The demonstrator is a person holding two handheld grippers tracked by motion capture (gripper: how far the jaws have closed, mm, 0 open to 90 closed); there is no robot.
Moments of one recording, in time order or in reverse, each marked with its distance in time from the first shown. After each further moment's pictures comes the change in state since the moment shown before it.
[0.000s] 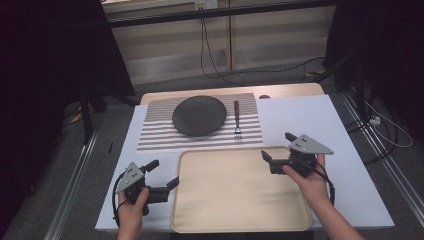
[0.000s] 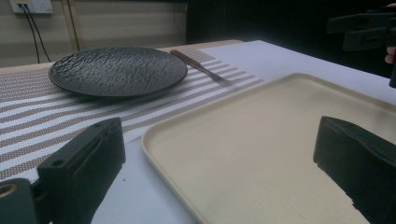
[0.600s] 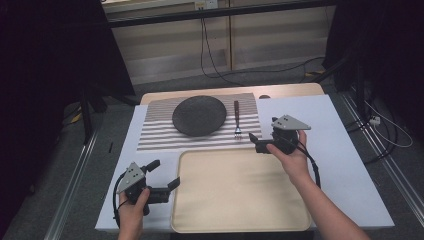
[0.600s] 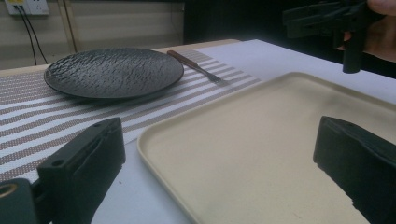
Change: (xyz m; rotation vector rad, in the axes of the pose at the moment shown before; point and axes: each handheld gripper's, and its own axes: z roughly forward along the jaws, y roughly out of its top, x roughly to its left) left arm -0.002 0.001 0.001 0.006 -0.009 0.011; right arm -0.011 0.024 0.062 0.043 -0.015 0.020
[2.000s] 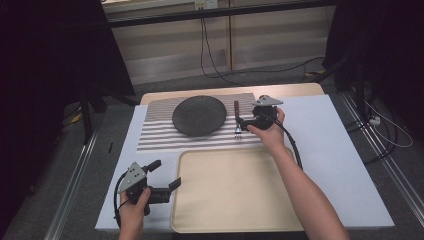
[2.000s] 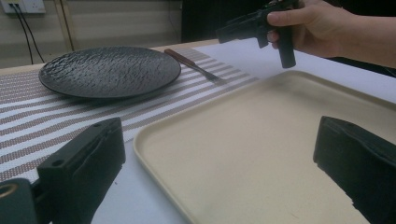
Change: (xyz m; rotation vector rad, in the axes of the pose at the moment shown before) left arm -0.002 0.001 0.002 0.007 -0.007 0.005; right arm -0.021 0.013 0.100 0.138 -0.034 0.042
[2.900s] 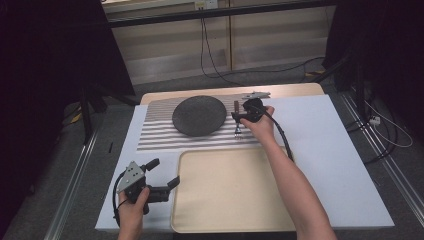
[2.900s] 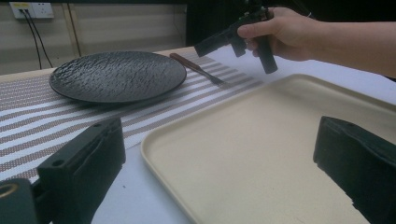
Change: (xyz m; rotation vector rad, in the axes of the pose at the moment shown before) left arm 0.001 0.003 -0.002 -0.013 0.015 0.004; right arm -0.003 0.010 0.048 0.120 0.060 0.026
